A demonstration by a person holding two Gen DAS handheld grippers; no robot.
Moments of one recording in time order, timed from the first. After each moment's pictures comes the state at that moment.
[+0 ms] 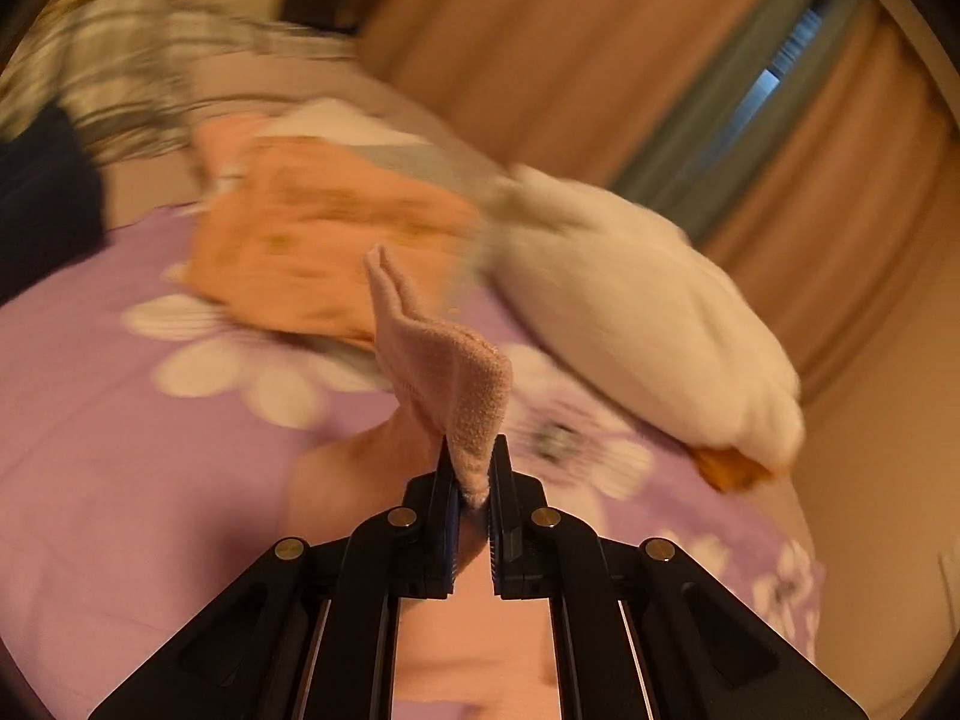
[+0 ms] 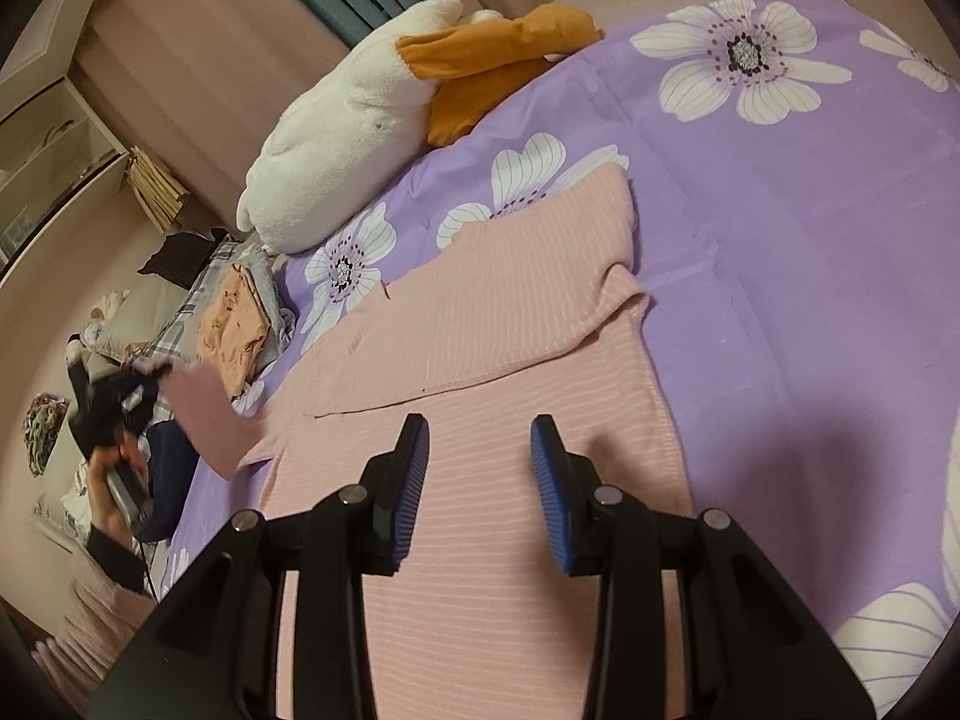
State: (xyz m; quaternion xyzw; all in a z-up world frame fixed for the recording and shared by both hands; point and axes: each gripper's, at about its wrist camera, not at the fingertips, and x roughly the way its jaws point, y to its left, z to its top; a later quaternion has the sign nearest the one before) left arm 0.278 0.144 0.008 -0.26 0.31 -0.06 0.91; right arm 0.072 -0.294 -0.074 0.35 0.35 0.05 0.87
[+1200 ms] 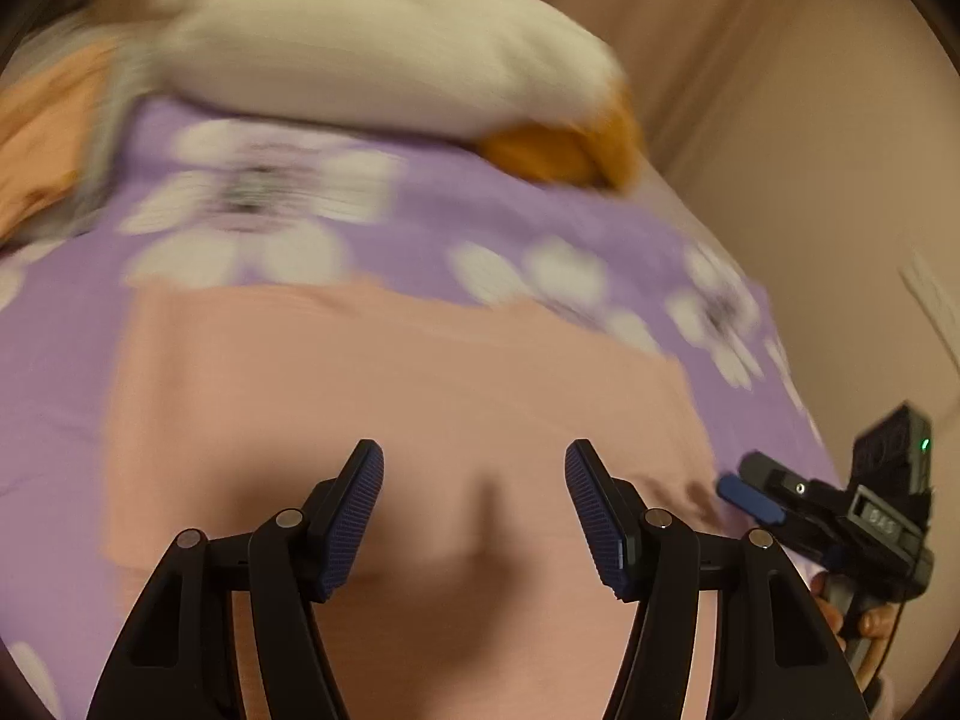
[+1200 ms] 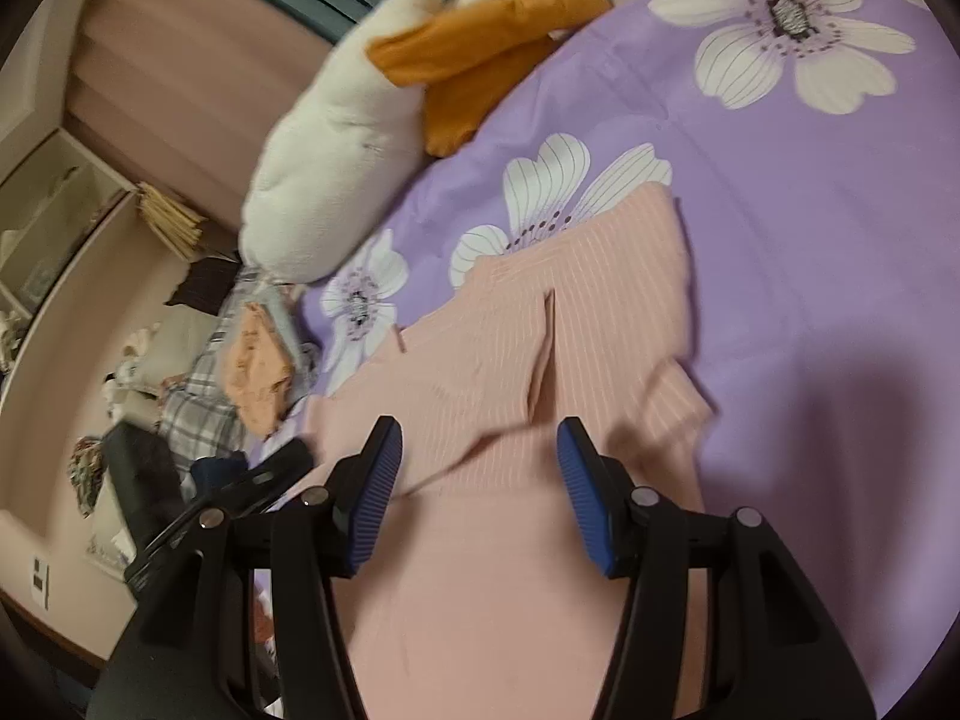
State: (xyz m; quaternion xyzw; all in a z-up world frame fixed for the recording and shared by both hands) left arm 0.260 -0.036 -0.068 -0.12 0.42 -0.24 0.87; right arm 0.180 -0.319 -0.093 0.40 0.37 0.08 0.83
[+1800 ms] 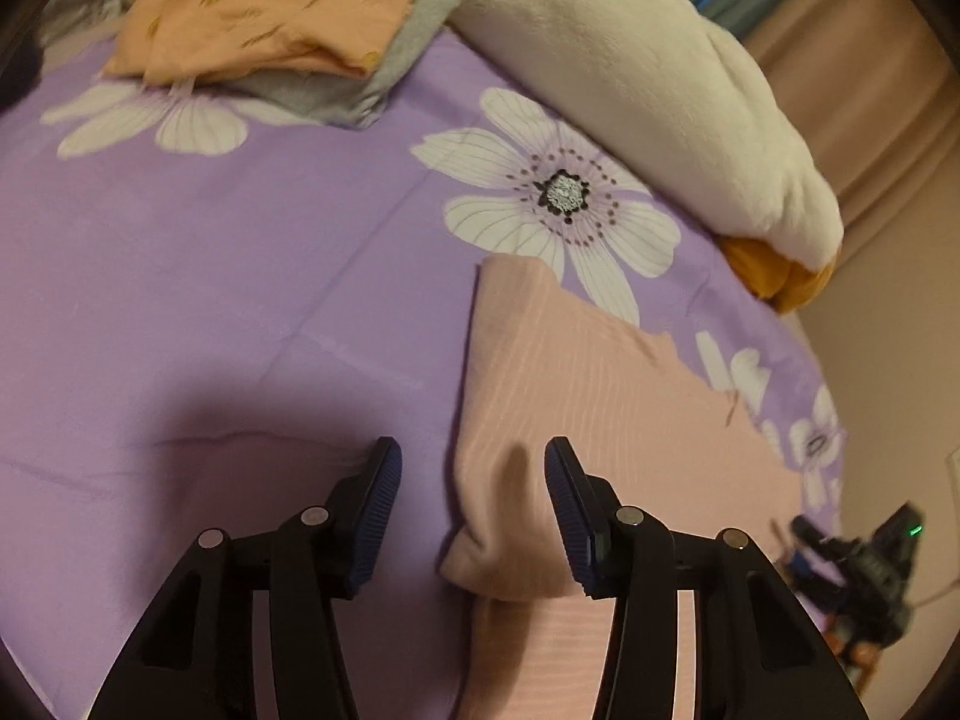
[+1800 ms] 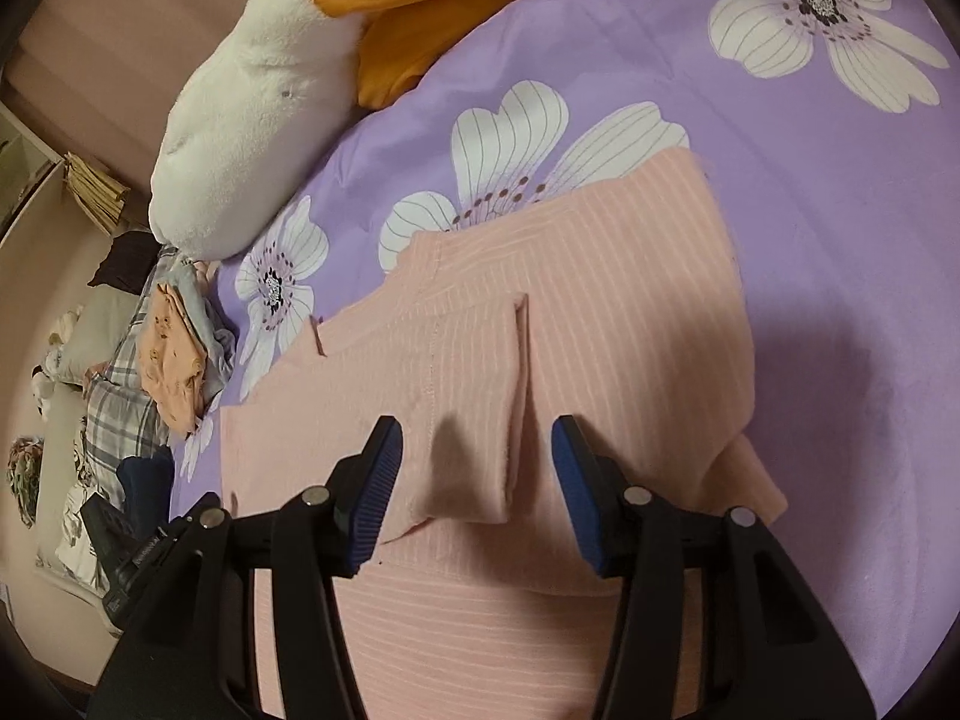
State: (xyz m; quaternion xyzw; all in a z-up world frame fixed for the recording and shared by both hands) left arm 0.284 0.093 -0.117 -0.25 0.45 -0.12 0.85; right arm 0.223 -0.305 -0.114 0.36 0.43 0.03 0.82
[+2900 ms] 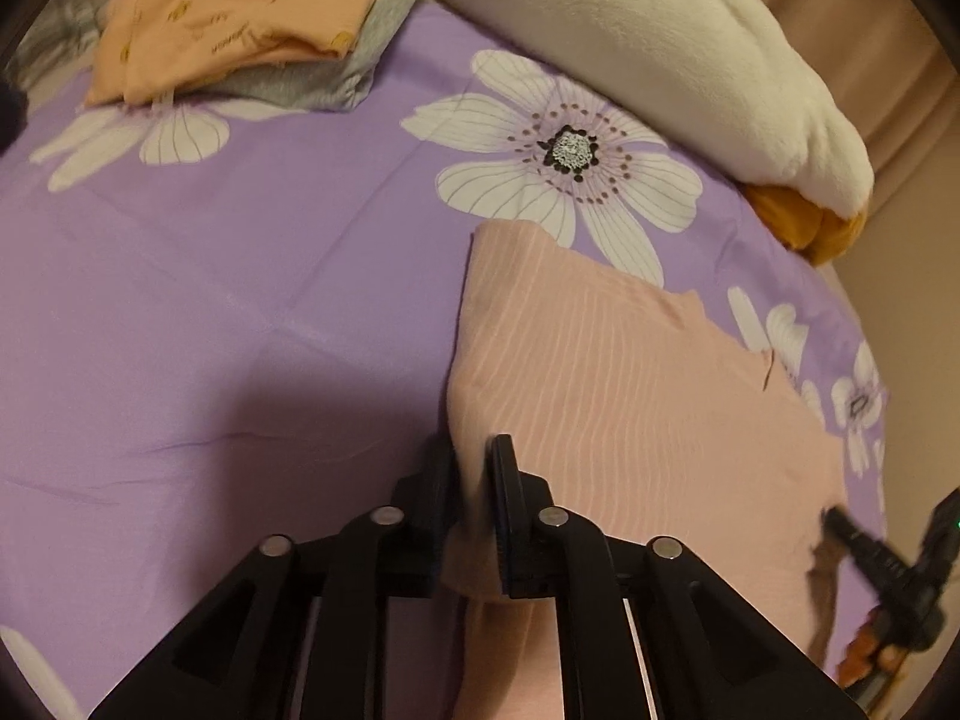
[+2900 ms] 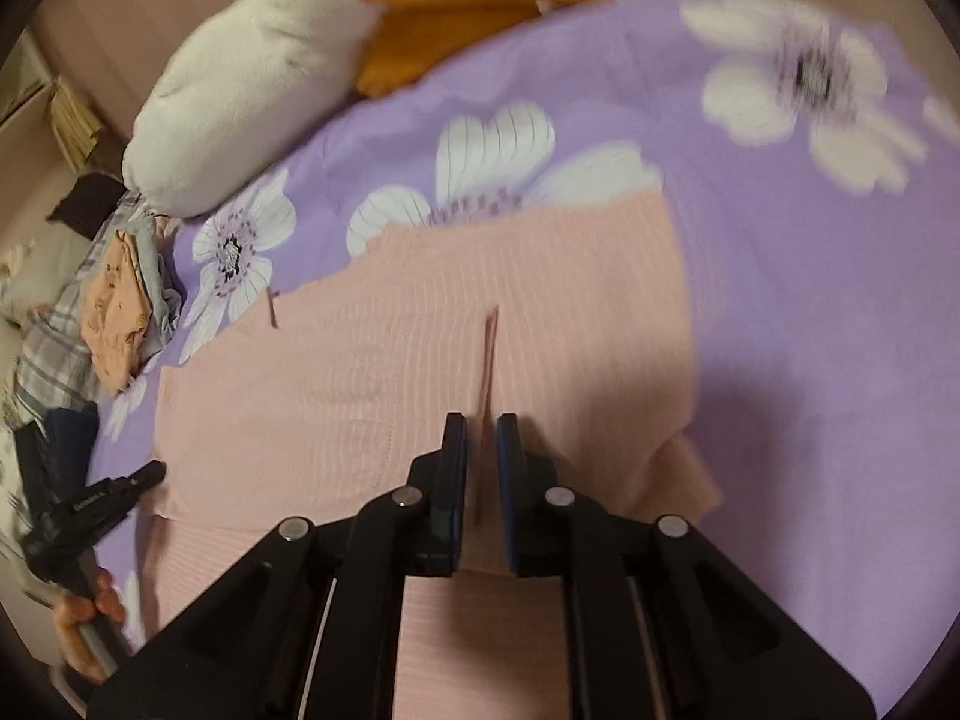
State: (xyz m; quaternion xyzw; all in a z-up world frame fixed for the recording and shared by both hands) left arm 0.290 0.069 -0.116 -0.16 0.49 -0.09 0.85; right arm 0.207 -0.286 -0.086 0.24 0.42 0.00 0.87
